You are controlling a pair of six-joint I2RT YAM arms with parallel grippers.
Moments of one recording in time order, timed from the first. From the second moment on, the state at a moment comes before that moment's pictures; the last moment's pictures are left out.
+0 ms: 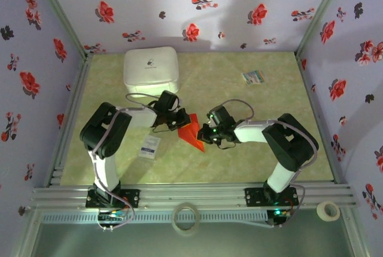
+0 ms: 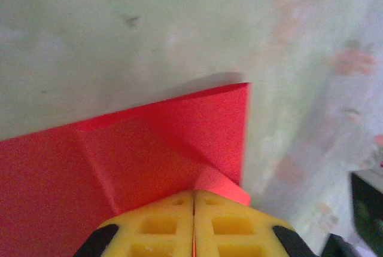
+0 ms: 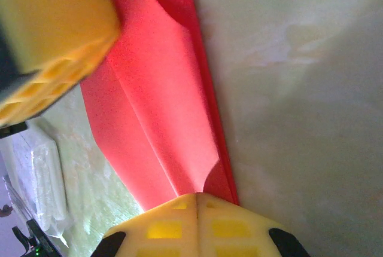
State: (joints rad) left arm -0.61 1.90 0.98 -0.01 0.43 -0.90; right arm 0.68 1.69 0.70 0.04 -0.44 0.89
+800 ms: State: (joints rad) left arm -0.47 1.95 1.12 -0.18 0.37 -0.80; right arm 0.68 1.69 0.70 0.04 -0.44 0.87
